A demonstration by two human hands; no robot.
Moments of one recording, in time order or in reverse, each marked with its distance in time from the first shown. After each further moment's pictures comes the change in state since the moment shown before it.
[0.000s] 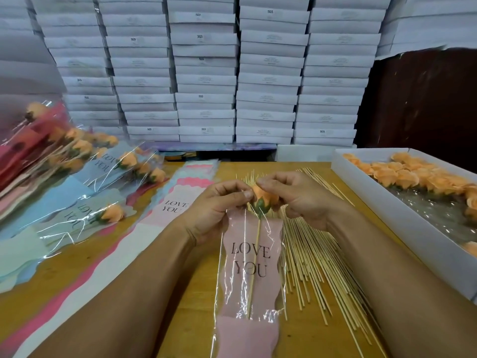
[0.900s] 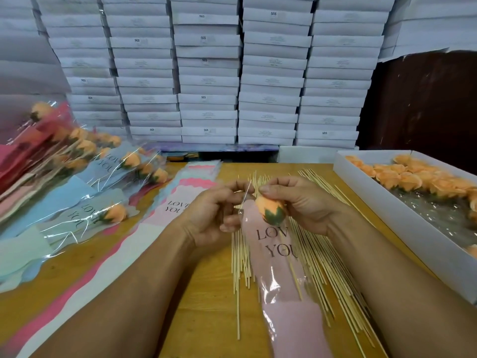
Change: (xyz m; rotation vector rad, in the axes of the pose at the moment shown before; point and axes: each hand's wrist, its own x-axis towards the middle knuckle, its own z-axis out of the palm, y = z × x) left_hand 0.000 0.002 -0.010 -0.208 -0.098 -0.186; right_hand 0.004 0.008 0.001 0.259 -0.122 -0.024
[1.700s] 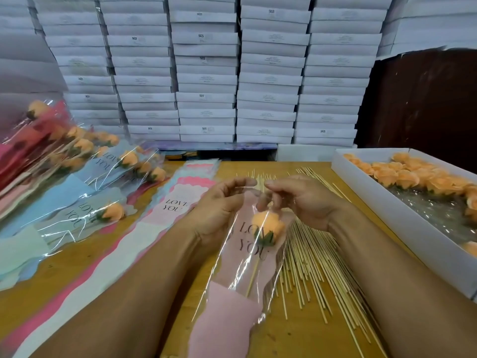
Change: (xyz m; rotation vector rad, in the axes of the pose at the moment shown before) left_hand 0.009 -0.017 0.006 0.155 0.265 0.125; right_hand -0.005 -0.004 -0.005 -0.144 -0.020 -0.042
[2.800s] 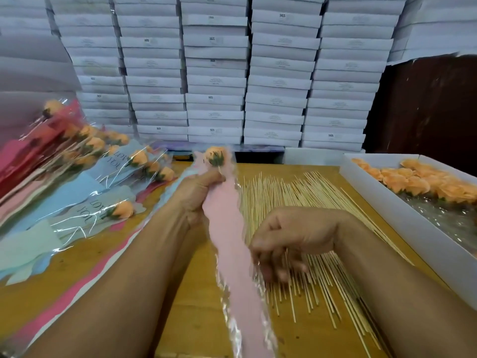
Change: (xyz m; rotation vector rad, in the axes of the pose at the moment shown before) left_hand 0.005 0.042 -0.029 -0.074 0.369 -0.116; right_hand -0.007 -0.006 0.021 -0.177 -0.672 0.278
